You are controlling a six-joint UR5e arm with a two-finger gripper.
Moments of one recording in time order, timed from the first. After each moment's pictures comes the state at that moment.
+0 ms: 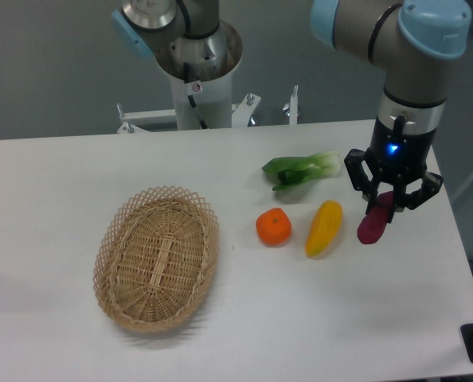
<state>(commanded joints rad) 2.69 -1.89 -1.35 -1.21 1.37 1.24</state>
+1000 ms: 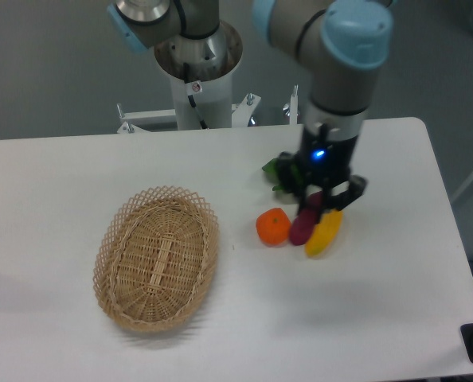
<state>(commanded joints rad) 2.43 -1.81 -1.54 -1.15 1.37 0.79</state>
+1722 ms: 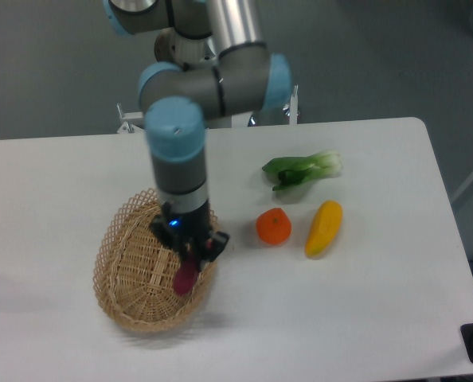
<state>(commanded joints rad) 2.13 -1.97 -1.71 -0.83 1.59 0.52</state>
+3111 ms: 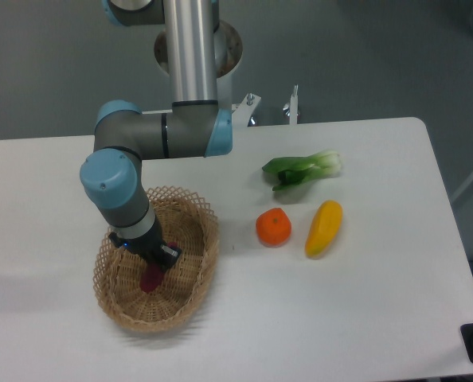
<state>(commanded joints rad) 2.04 -2.02 -1.75 -0.83 1.76 0.53</state>
